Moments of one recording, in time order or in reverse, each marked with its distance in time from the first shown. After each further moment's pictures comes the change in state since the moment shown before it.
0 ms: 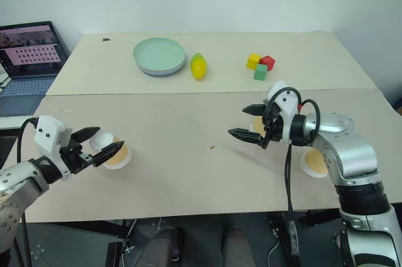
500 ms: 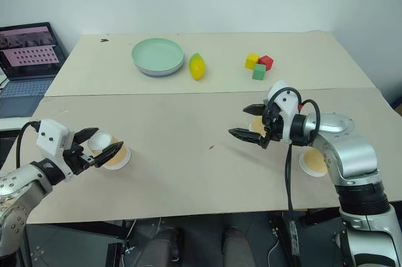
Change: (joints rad) left arm 0.046 -0.043 -0.051 0.052 0.097 -0.088 0.000; right arm 0.001 0.000 -0.001 0.000 -0.002 0.000 -0.007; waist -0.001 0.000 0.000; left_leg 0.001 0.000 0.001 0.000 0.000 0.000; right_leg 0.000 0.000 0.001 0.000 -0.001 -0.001
